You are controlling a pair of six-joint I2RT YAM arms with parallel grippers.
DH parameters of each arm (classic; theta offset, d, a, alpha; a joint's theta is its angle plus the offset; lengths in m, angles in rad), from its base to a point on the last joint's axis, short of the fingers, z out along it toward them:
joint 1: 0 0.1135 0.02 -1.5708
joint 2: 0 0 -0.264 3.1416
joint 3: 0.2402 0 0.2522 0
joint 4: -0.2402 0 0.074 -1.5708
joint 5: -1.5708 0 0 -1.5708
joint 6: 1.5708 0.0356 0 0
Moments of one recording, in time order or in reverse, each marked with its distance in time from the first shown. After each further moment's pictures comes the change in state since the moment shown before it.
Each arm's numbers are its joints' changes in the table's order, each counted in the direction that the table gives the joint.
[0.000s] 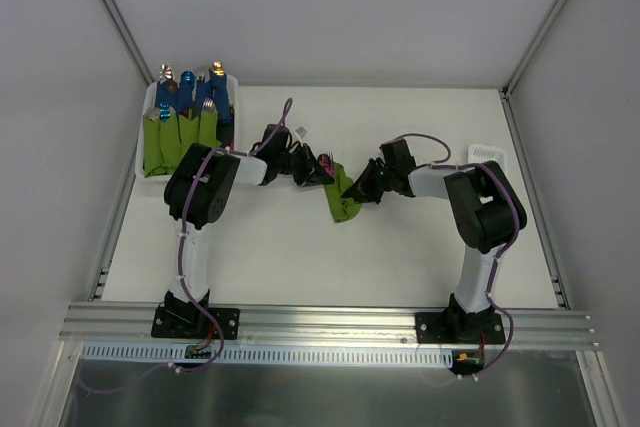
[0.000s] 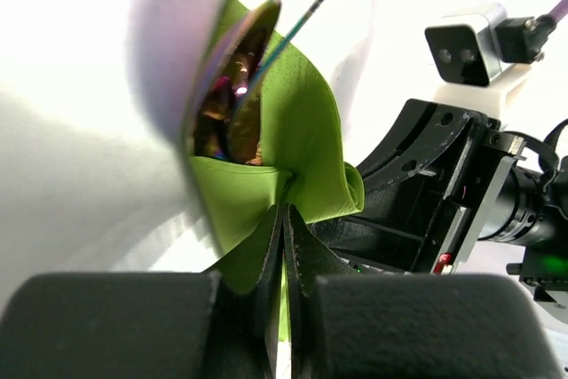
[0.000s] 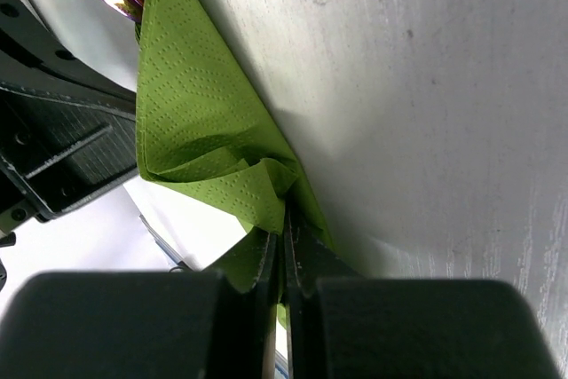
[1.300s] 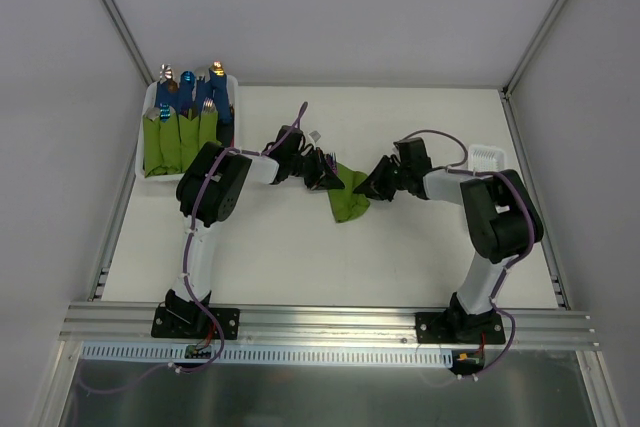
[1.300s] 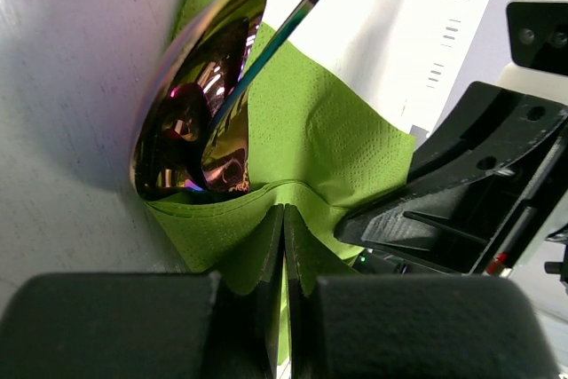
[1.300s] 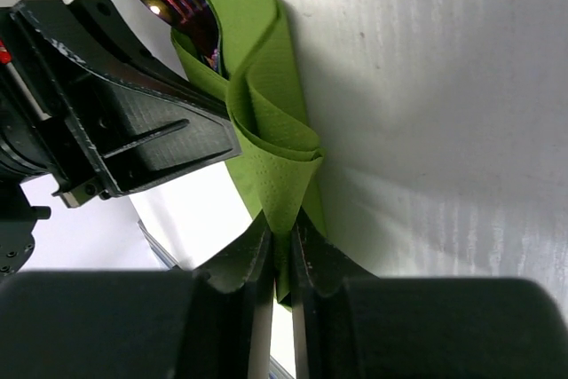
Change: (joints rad) left arm -0.050 0.072 0.086 -0.067 -0.004 0.029; right arm -0.077 -0.108 -0.083 0.032 0.015 -0.064
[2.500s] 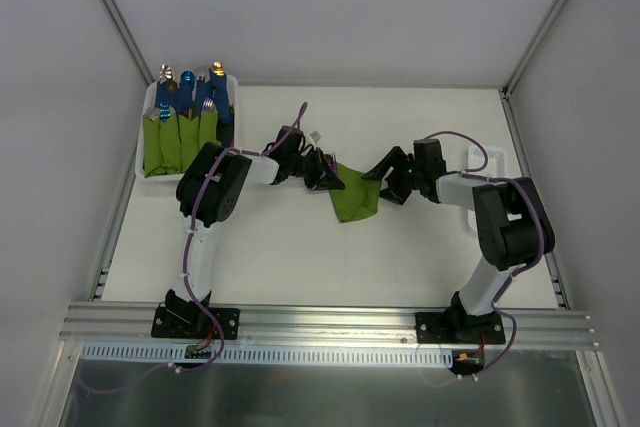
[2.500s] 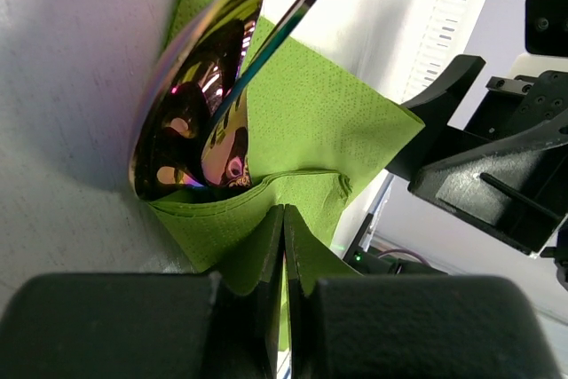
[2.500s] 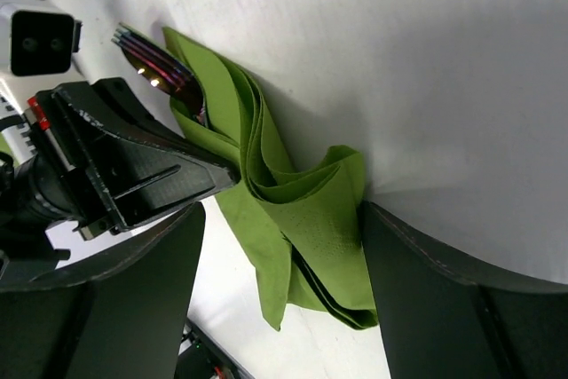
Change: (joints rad) left arm -0.001 -0.002 -0.004 0.003 -0.001 -0.013; right arm -0.076 -0.070 -0.061 0.024 -0.111 0.028
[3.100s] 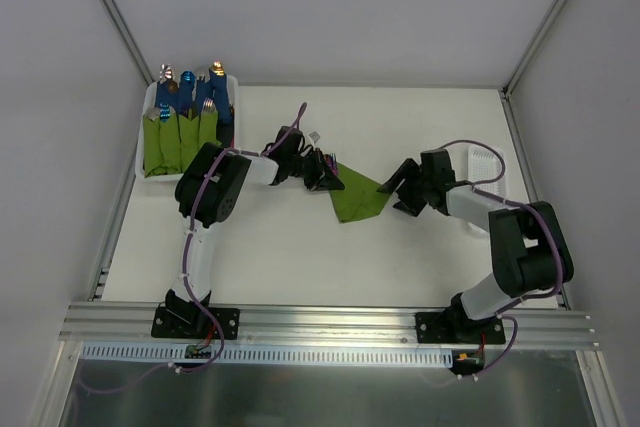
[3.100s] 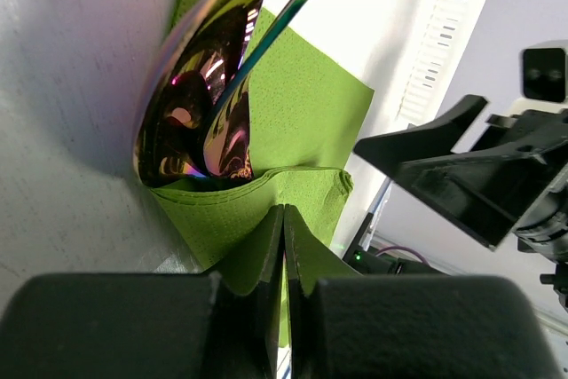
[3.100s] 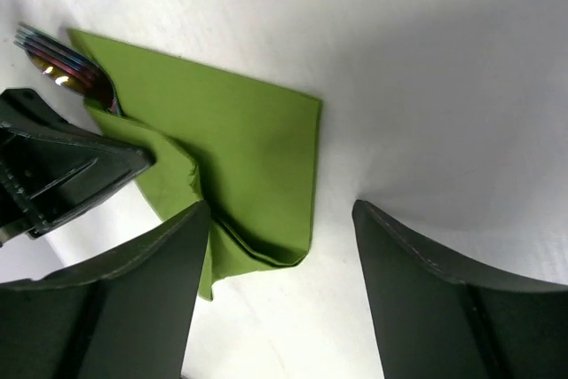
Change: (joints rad) left arm 0.000 -0.011 -0.013 0.004 0.001 -0.003; right arm -0.002 -0.193 -0.112 -0.130 -0.172 -0.034
